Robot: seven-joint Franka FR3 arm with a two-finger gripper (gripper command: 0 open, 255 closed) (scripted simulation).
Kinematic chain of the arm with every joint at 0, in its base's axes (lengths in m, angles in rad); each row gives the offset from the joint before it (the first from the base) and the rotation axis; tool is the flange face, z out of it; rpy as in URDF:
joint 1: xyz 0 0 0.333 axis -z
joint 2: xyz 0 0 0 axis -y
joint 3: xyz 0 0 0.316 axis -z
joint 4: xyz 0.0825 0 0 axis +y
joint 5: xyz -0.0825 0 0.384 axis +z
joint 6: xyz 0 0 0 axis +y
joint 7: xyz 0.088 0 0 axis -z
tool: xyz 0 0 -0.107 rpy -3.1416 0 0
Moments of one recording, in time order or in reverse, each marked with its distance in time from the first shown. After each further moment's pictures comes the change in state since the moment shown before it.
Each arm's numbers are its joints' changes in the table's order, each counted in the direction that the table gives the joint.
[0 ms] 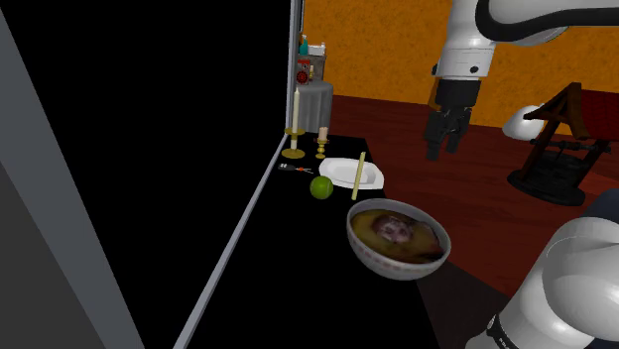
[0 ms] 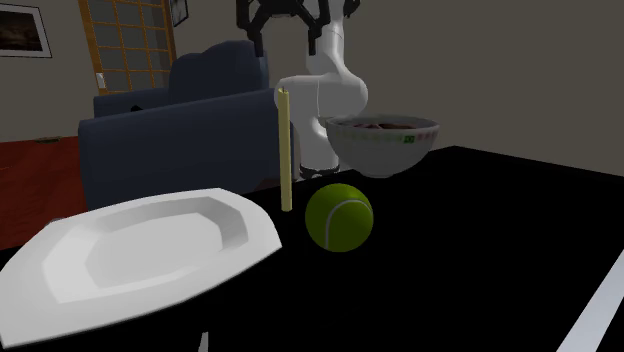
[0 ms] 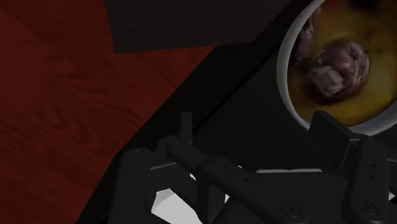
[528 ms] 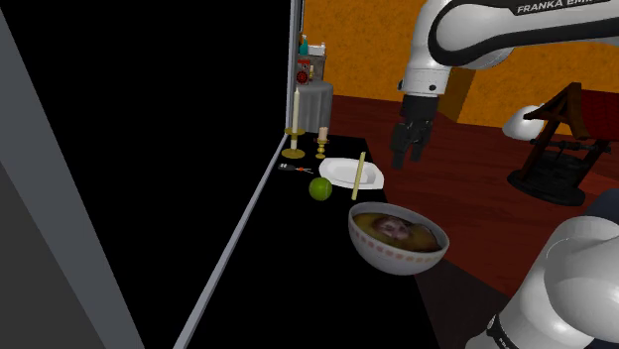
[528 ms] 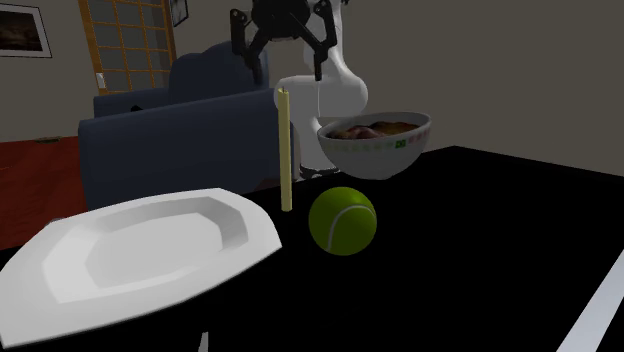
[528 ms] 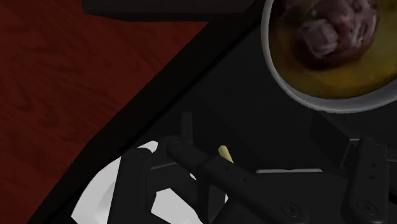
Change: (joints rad) arm -0.043 -0.178 0.018 -0.006 0.049 -0.189 -0.052
